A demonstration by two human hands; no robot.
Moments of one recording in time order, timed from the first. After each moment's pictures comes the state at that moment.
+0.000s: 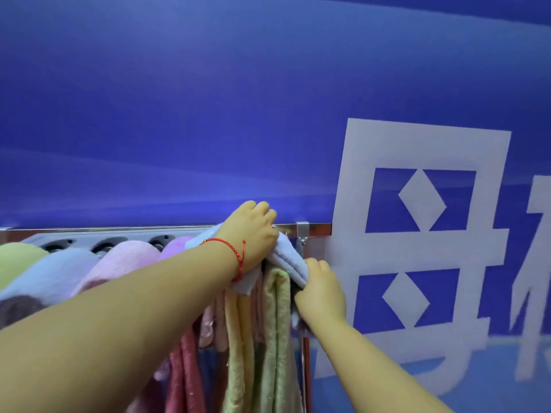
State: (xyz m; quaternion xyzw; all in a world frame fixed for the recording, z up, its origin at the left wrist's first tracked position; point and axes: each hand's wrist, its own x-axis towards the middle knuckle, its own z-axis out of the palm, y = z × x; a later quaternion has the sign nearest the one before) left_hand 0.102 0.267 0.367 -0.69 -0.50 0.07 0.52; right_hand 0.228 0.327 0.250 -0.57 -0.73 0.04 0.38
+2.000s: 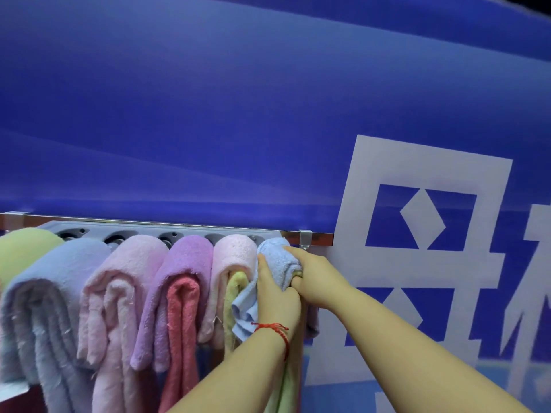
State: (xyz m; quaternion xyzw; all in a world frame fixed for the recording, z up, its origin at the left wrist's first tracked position) left_hand 0.150 0.320 0.240 -0.55 -0.64 -0.54 -0.01; right_hand 0.233 0.313 0.307 -0.45 -0.85 0.07 0.27
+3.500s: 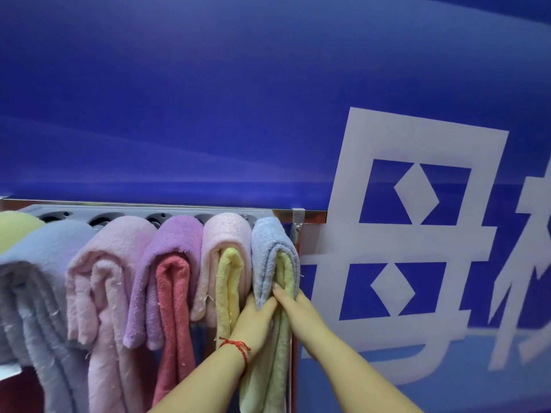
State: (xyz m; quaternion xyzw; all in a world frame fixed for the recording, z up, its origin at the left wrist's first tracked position) left_hand 0.129 0.290 0.179 -0.52 -0.50 -0.60 -0.35; right_hand 0.227 0.318 0.193 -0.40 -0.65 0.50 0.41
